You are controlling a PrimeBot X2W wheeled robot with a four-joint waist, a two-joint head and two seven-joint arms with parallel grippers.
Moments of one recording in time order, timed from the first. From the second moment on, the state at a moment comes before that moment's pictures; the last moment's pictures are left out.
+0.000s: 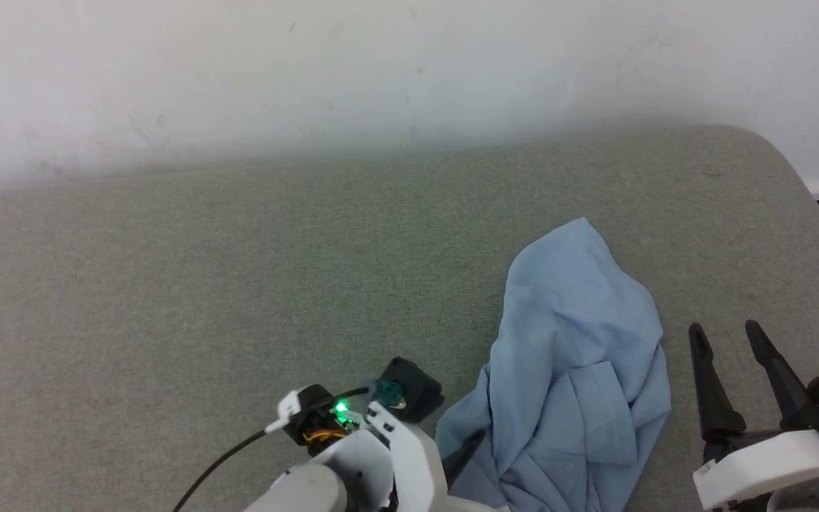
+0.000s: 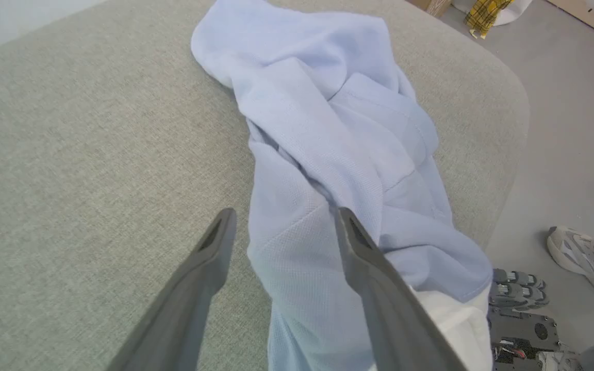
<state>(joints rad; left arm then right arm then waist) -0.30 0.30 -0.79 0.10 -0.51 -0.04 0.33 0.13 -0.05 -0.09 -0.17 0.19 0.13 0.01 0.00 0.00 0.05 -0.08</state>
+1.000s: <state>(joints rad) -0.32 0.41 -0.57 0.35 -0.68 0.12 0.18 0.13 -0.05 -0.10 -0.14 0.20 0.13 0.00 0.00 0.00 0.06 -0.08</state>
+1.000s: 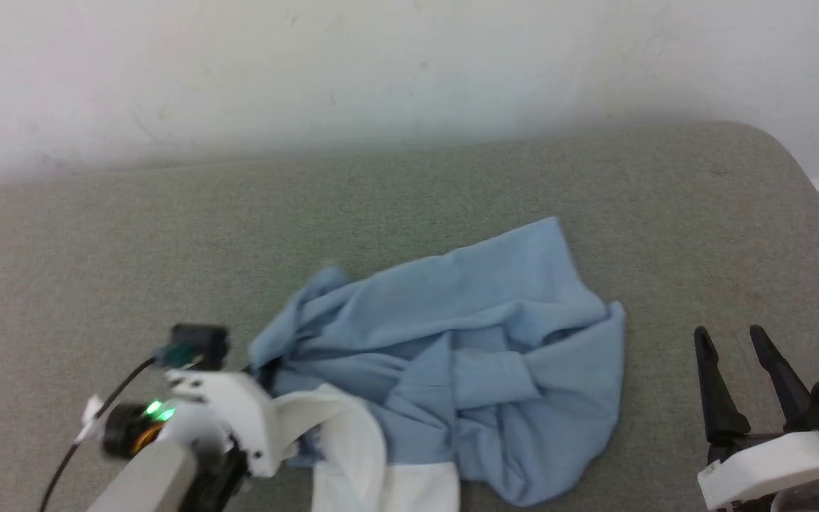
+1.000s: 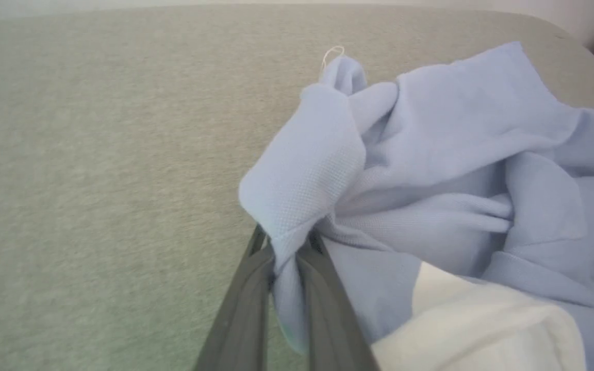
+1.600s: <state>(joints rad) 0.05 0.44 -0.37 0.09 -0.79 0.35 0.01 0.13 -0.05 -0.10 -0.15 0.20 0.13 0.00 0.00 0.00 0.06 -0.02</state>
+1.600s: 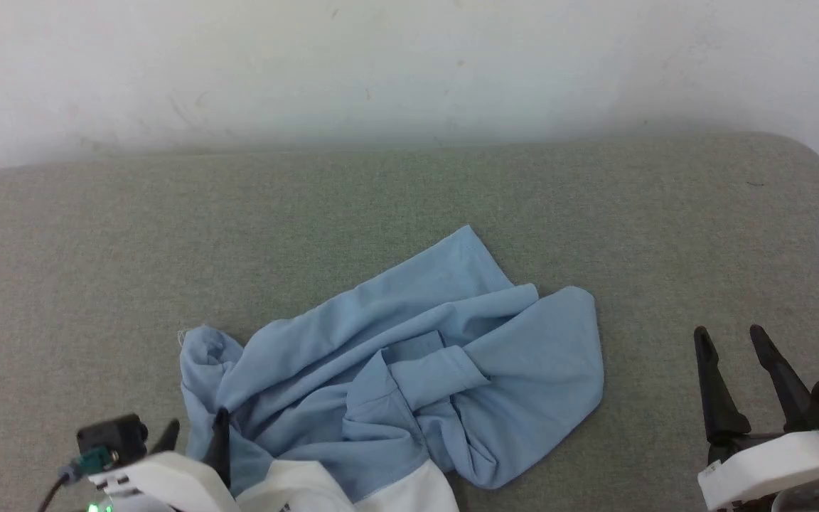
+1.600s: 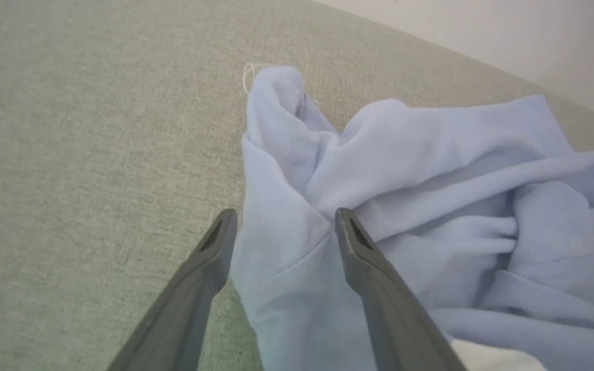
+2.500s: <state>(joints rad) -0.36 0.55 -0.47 0.55 -0.84 0.09 0.42 0.13 -0.05 -0.07 -0.11 0.21 0.13 0.01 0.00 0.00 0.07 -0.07</state>
